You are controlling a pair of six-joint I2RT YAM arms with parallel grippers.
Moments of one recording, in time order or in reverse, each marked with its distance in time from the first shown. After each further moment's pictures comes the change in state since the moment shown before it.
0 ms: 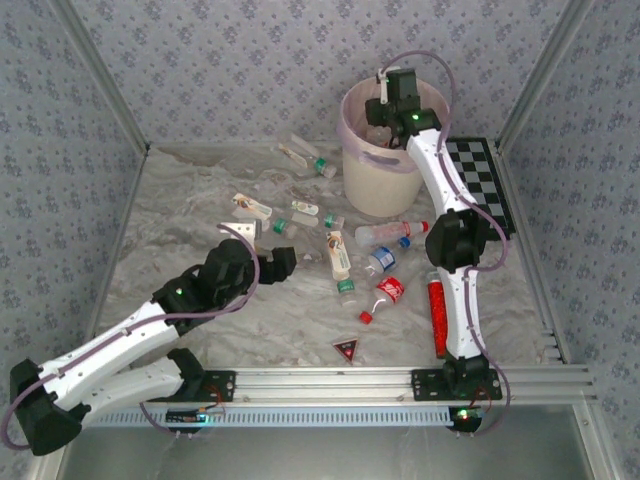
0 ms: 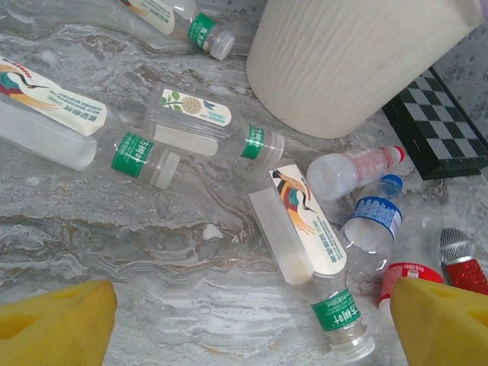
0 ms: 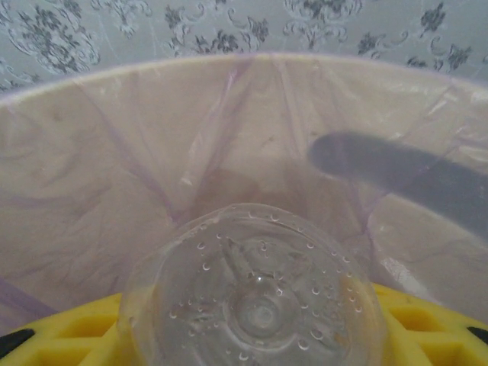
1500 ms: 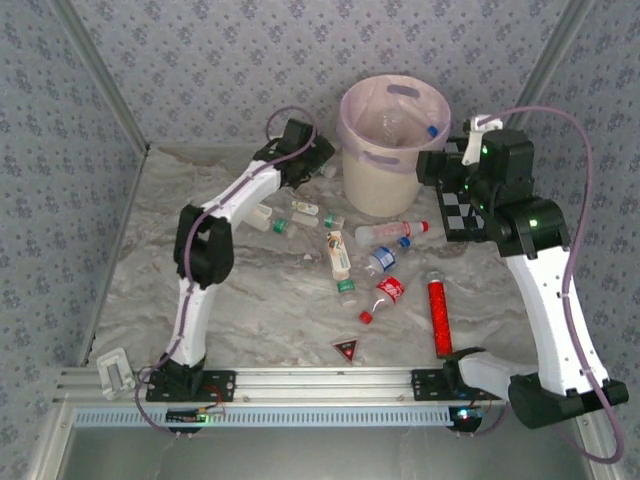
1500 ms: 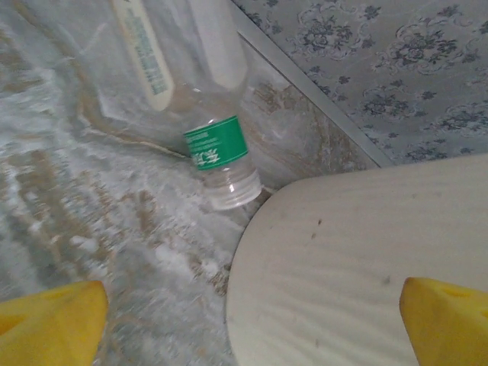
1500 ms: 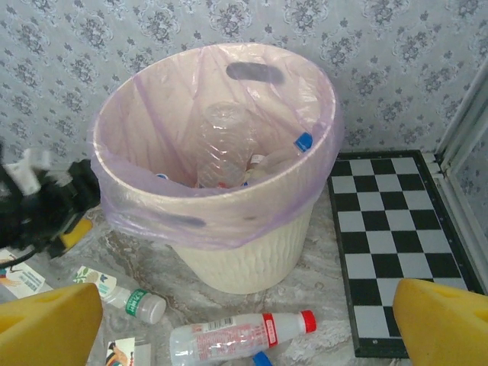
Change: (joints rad) left arm 0.351 1.402 1.349 -0.162 0.249 -0.454; right arm -0.012 -1.198 -0.900 -0.192 -0.009 0.180
